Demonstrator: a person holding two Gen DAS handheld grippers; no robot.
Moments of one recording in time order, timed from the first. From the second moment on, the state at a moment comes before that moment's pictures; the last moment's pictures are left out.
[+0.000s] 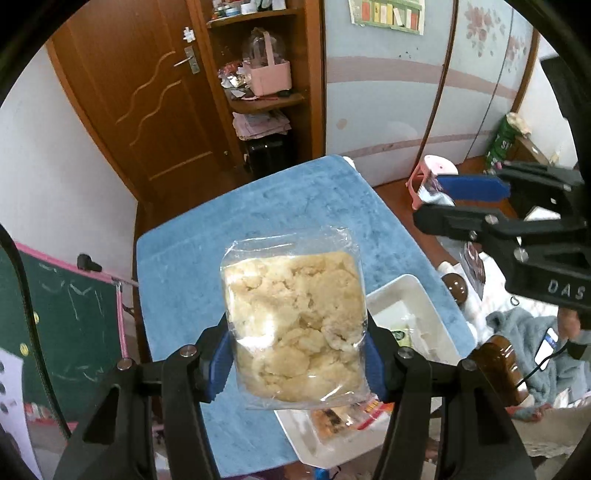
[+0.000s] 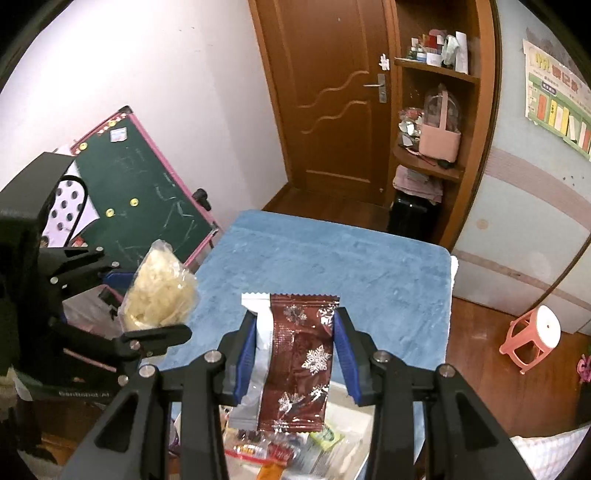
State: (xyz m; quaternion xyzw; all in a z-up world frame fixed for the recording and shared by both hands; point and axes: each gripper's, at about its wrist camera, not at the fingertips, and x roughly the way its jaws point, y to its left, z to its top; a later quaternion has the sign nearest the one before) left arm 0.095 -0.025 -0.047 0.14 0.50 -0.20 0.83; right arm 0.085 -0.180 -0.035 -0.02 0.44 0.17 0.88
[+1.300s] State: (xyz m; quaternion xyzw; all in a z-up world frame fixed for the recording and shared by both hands) left arm 0.021 -0.024 -0.174 0.09 0.53 -0.13 0.83; right arm 0.010 -0.203 -0.170 0.07 0.55 0.10 0.82
